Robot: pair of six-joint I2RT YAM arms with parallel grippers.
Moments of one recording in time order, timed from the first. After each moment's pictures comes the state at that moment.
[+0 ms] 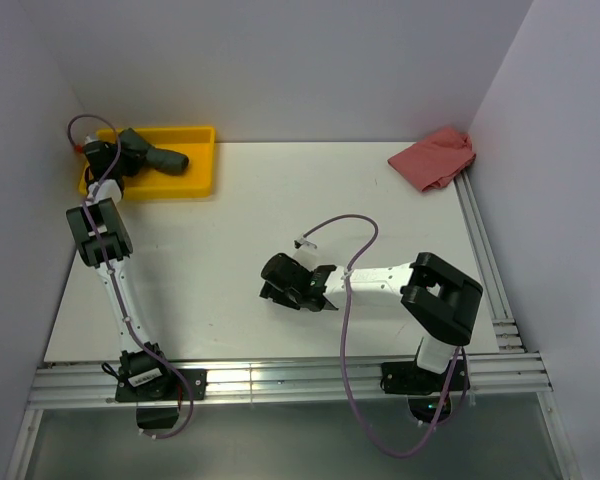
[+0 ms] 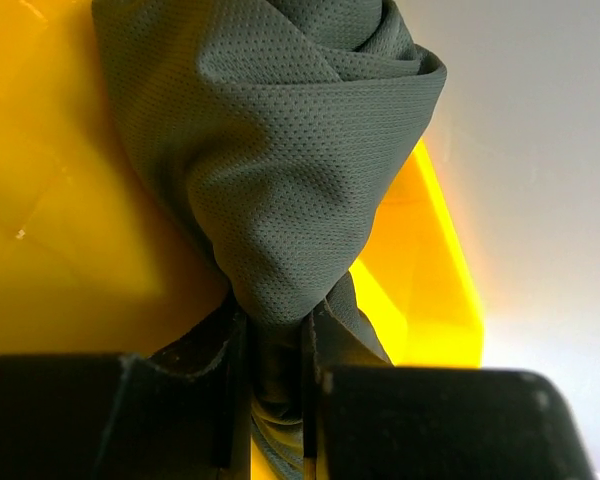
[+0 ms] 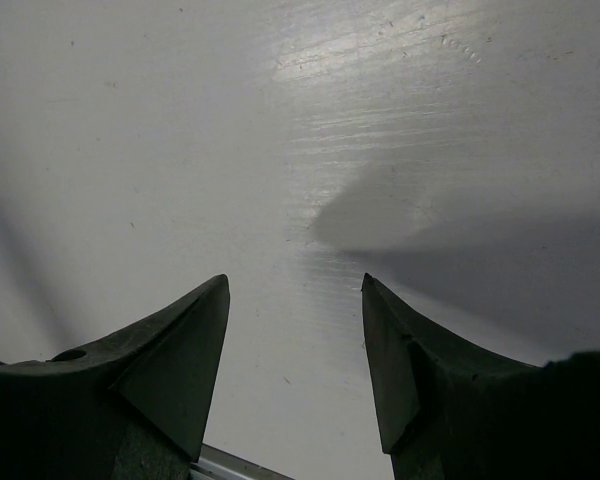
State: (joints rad) left arm 0.35 2.70 2.17 0.18 0.39 -0.96; right arm 1.08 1.70 0.95 -0.19 0.33 1.30
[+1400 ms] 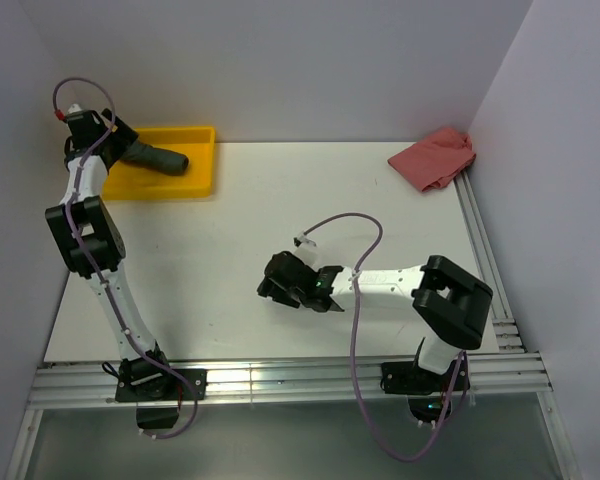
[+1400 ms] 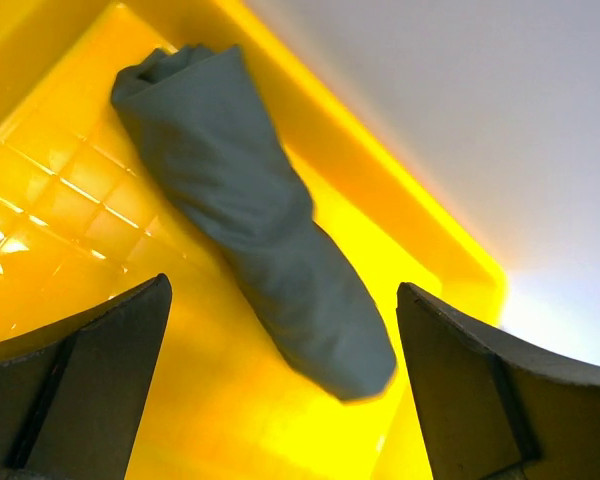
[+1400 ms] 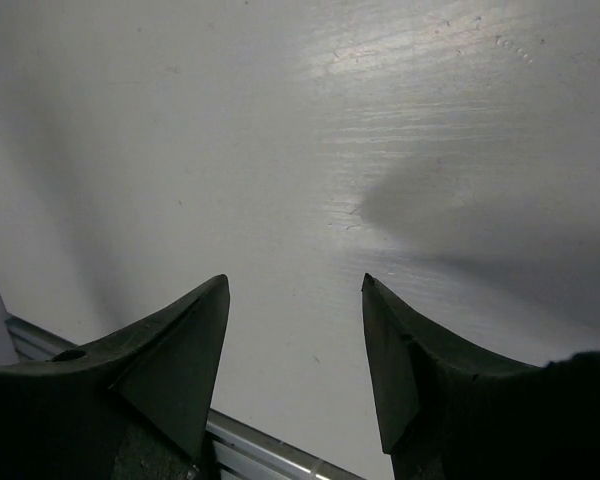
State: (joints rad) left arm 0.31 2.31 2.01 -0.18 0.12 -0.62; right arm 1.08 1.66 0.92 -0.13 0.30 1.28
